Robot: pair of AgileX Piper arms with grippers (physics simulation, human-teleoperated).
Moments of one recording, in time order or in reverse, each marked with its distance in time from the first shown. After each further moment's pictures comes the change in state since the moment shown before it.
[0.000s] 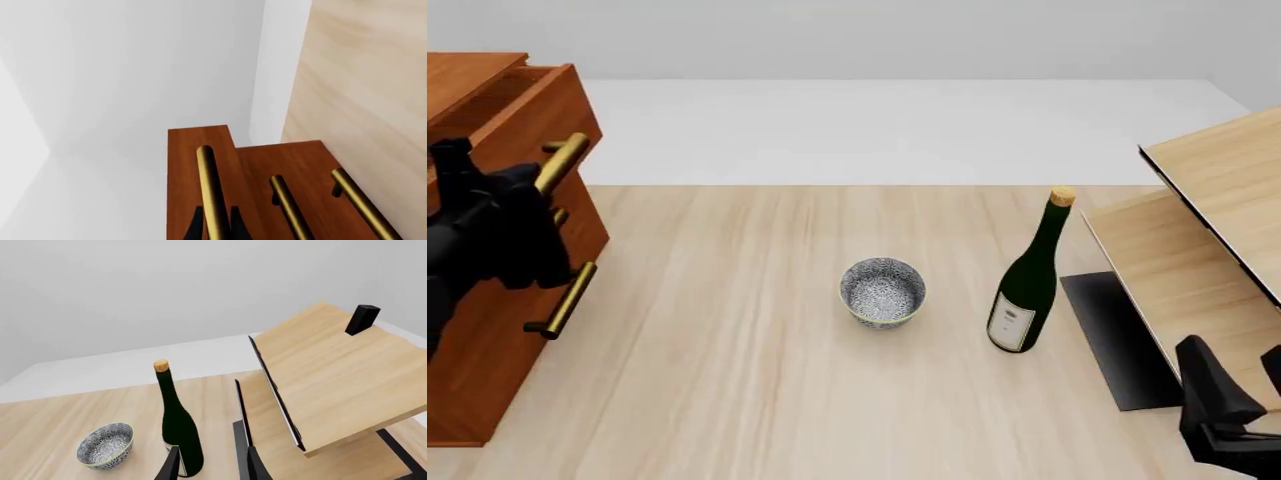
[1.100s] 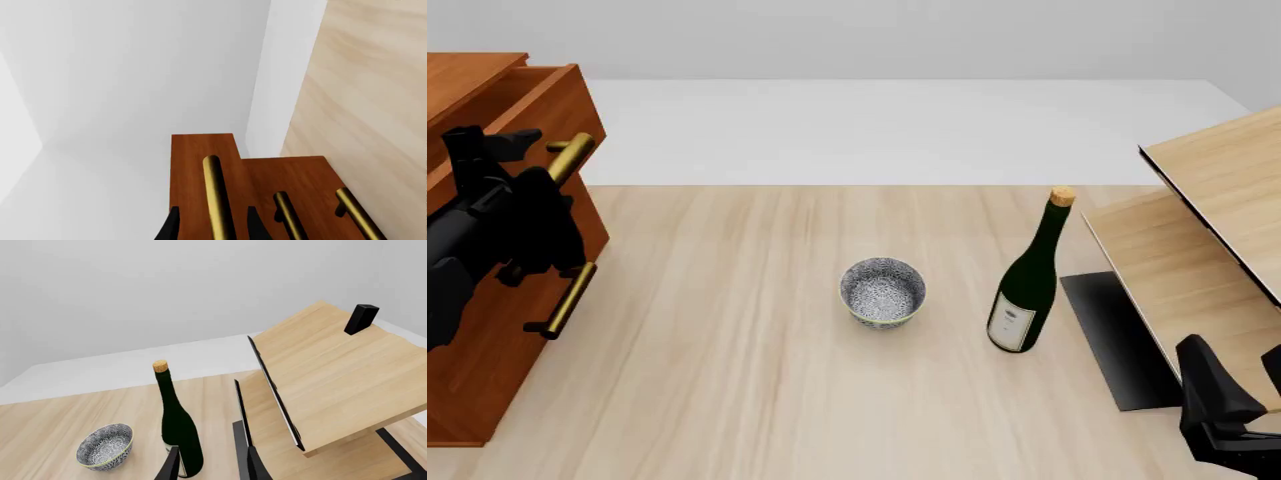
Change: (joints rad) left arm -0.033 0.063 -0.045 -0.034 -0.007; right arm -0.004 0.004 0.001 -0.004 0.004
